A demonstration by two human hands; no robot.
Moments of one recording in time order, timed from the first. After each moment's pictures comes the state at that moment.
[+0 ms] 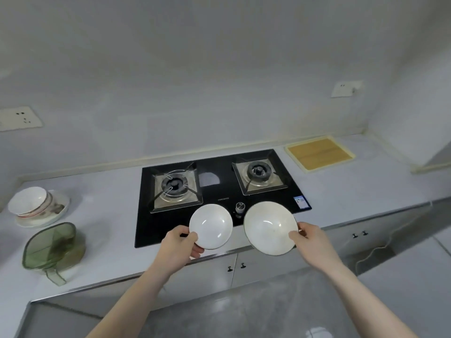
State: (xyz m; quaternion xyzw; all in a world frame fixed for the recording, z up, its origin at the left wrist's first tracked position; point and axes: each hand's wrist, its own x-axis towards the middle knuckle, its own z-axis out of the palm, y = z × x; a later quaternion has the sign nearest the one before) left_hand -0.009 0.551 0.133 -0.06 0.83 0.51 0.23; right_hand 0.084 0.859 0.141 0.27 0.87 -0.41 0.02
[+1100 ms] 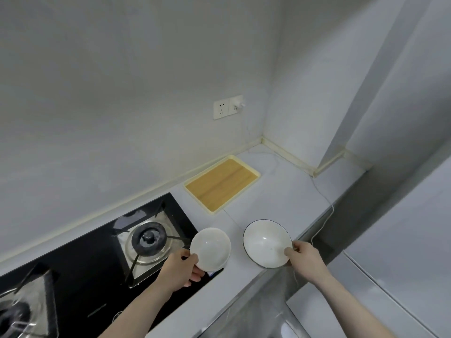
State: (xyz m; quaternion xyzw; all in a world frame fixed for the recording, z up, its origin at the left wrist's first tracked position) left_hand -0.170 0.966 0.083 0.09 0.81 0.42 0.41; right_hand 0.036 1.221 0.087 0.50 0.76 -0.42 -0.03
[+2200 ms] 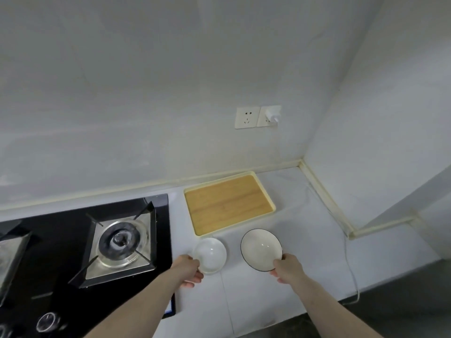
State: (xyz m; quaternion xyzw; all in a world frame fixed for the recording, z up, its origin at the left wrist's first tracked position) left_hand -0.229 1.174 -0.021 -0.17 0.79 0.40 0.43; right_hand -0.128 1.459 -0.010 0.47 0.73 -0.47 0.16
